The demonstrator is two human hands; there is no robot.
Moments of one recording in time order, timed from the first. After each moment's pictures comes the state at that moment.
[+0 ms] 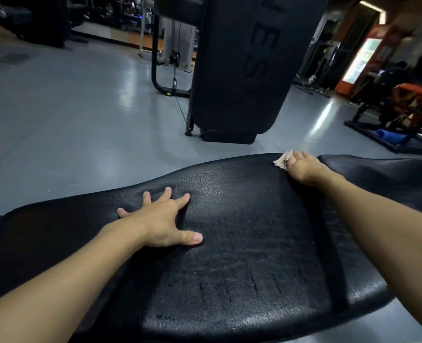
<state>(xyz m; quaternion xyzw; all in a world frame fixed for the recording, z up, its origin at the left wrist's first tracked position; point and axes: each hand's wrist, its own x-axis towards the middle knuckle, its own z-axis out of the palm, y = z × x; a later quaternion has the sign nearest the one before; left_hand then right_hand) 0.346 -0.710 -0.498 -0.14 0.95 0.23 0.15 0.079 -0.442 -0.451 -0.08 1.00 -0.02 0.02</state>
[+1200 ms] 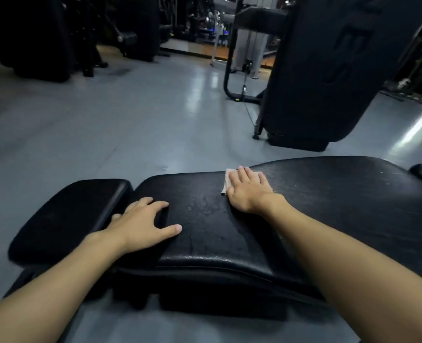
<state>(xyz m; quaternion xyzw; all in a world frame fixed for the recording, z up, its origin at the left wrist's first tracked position) 0.541 -0.834 -0.543 -0.31 0.93 0.21 0.03 0.312 -0.684 -0.515 -0.40 0.91 0.06 0.07</state>
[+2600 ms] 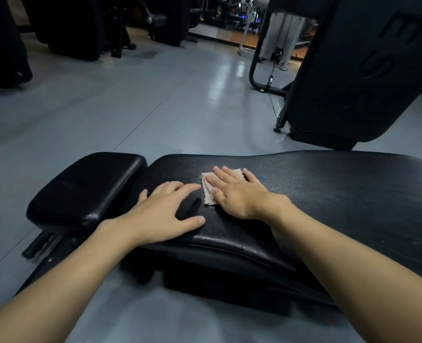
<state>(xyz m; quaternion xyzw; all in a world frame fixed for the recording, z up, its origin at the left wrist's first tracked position) 0.549 -0.799 -0.550 -0.23 0.94 0.23 -0.03 0.368 -0.692 -0.523 -0.56 0.82 0.08 0.09</state>
